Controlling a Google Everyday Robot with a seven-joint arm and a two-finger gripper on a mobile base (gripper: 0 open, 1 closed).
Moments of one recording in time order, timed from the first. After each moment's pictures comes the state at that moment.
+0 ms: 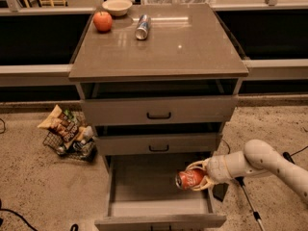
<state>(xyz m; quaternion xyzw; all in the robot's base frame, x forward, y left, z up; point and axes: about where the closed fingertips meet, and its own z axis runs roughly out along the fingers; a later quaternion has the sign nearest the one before) 0.500 -0.157 0.465 -0.73 0.51 0.24 0.39</state>
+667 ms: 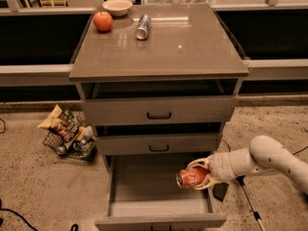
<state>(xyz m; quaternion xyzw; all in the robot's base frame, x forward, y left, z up) 0.483 -0.154 0.518 -0.74 0.50 0.21 0.40</state>
